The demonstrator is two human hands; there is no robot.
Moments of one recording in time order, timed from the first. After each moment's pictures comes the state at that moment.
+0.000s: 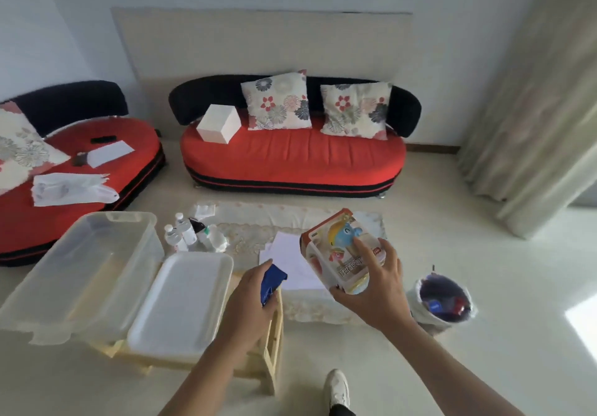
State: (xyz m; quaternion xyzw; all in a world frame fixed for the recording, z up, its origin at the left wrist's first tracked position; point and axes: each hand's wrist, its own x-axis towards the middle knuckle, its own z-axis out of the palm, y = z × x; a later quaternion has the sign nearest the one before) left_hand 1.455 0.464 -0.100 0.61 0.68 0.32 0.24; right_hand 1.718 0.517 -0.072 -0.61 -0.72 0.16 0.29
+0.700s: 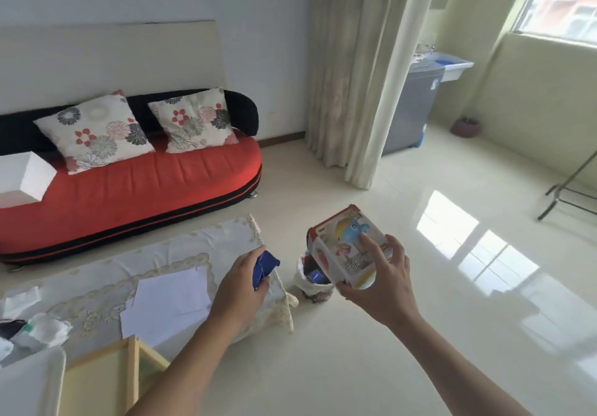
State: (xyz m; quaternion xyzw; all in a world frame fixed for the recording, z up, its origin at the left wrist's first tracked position) left_hand 1.737 0.540 -0.069 0.78 0.50 0.24 0.28; right_hand 2.002 0.420 -0.047 -0.78 -0.53 0.06 0.33
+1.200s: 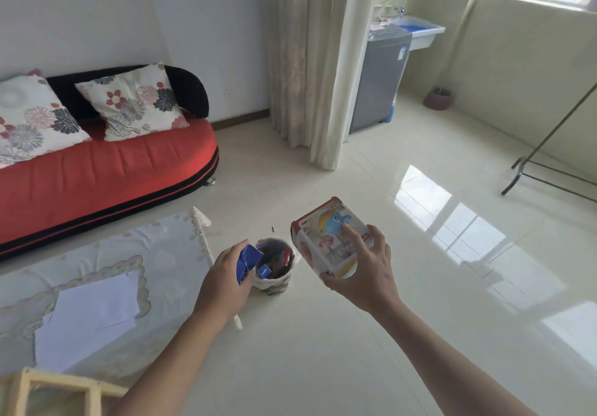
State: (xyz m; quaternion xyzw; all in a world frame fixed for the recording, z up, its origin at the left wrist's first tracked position) left_hand 1.970 0.547 -0.094 0.78 0.51 0.21 0.30; right_hand 2.231 0.425 -0.073 -0.80 -0.51 0.10 0.30
